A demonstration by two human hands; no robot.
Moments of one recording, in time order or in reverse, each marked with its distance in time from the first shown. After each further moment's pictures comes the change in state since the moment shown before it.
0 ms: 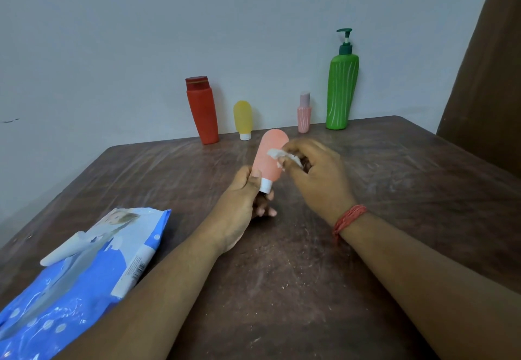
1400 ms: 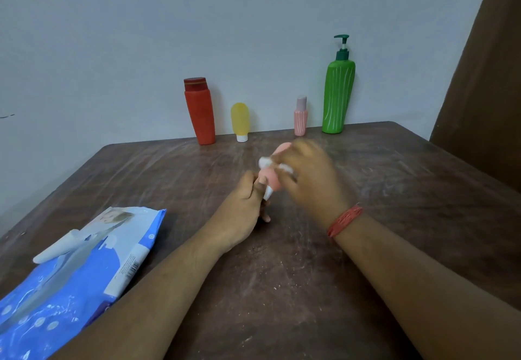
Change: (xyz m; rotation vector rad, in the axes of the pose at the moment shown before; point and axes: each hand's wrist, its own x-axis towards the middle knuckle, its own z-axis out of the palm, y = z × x) left_hand -0.003 0.004 0.007 0.426 0.041 0.065; right_hand 0.004 -0.001 -0.007 -0.363 -0.112 -0.301
